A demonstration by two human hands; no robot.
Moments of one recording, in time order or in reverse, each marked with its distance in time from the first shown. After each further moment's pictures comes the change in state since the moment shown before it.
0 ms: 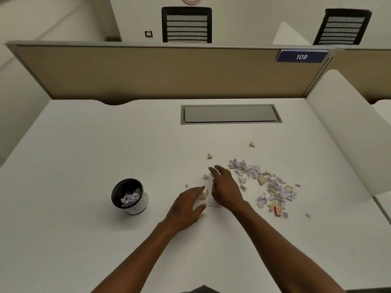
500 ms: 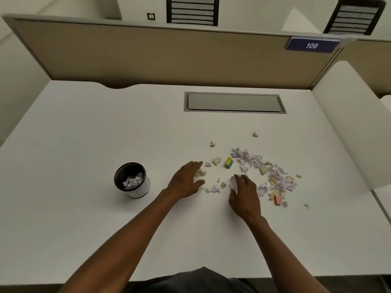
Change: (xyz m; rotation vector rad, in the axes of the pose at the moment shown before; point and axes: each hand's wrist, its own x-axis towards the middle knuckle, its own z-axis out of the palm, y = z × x) left_hand 0.032 -0.020 -0.049 0.169 -0.053 -0.126; right_hand -0.054 0.002 0.008 0.079 0.029 0.288
